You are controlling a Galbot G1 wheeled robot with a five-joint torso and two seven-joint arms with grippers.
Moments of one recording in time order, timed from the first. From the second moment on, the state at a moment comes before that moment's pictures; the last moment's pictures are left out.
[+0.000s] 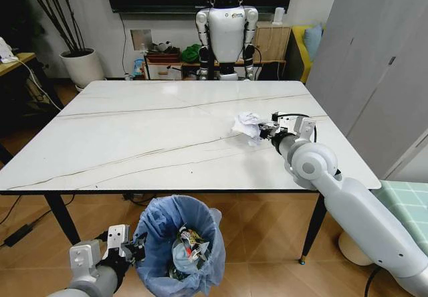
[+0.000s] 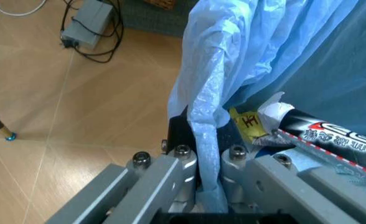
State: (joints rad) left arm 1.79 -1.09 -0.58 -2.50 -0.91 0.74 -0.51; right arm -0.67 0.90 0.06 2.01 1.24 -0.49 0.61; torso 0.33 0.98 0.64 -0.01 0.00
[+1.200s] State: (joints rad) left arm 1.75 -1.10 -0.57 -2.50 -1.01 0.74 -0.64; right arm -0.89 0.77 -0.09 2.51 1.32 -0.58 0.33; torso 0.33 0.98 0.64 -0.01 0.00
